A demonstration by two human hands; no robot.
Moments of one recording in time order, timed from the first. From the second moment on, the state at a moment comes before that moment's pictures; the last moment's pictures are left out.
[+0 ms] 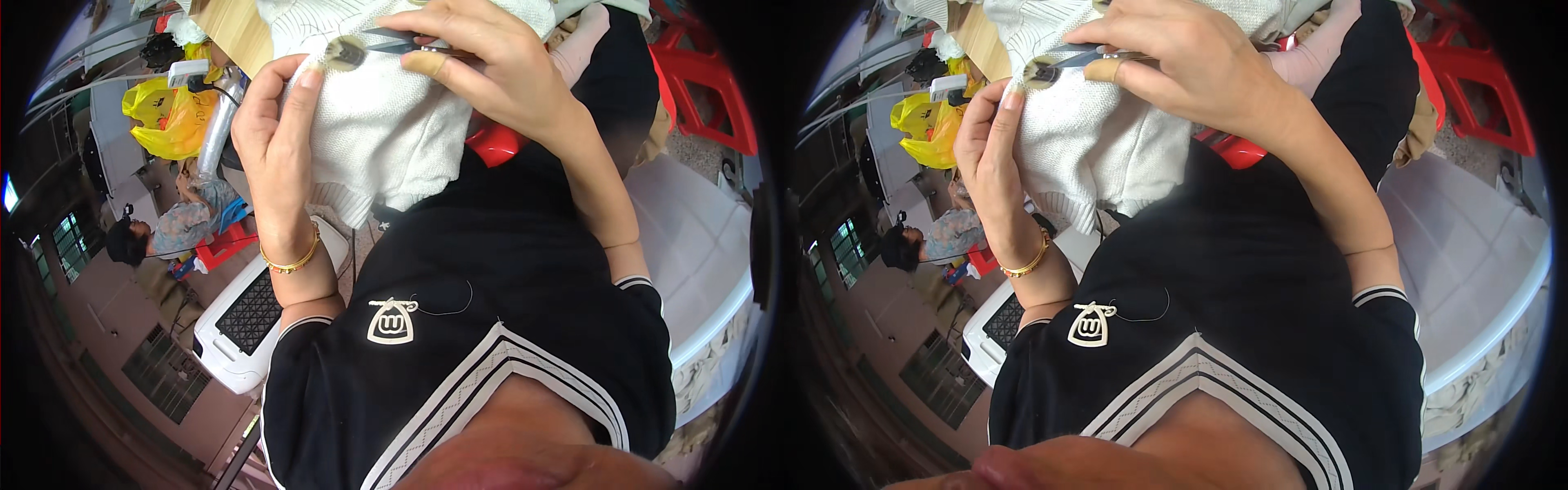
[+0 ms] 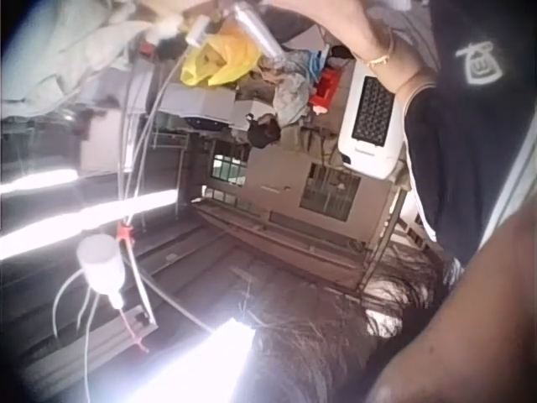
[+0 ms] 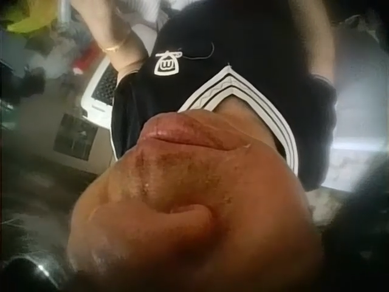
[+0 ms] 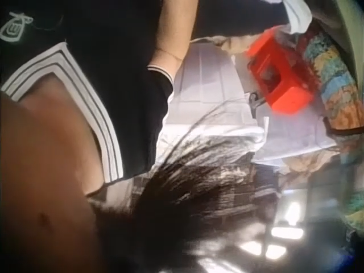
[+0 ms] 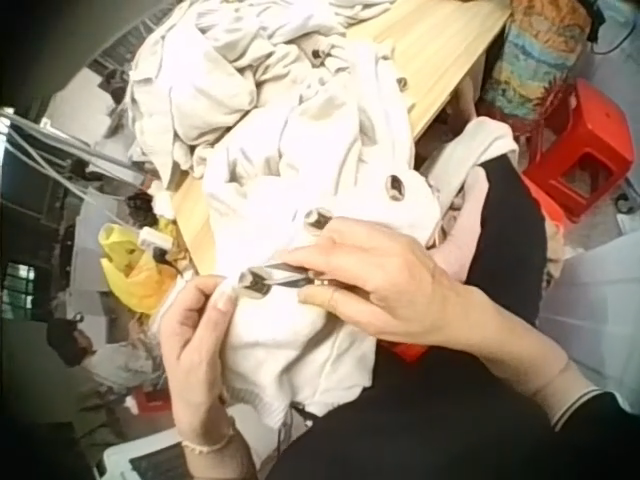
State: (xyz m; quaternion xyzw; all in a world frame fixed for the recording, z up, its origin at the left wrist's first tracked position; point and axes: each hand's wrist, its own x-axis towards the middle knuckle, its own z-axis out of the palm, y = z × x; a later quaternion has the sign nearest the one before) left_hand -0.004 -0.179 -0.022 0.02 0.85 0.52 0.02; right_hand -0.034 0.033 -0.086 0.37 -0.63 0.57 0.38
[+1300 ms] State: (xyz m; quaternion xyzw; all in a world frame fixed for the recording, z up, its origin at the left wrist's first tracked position) left_hand -0.011 -0.182 -0.021 0.05 0.73 0.67 0.07; right_hand -0.025 0.032 -0.074 0.28 -0.71 0.63 0.10
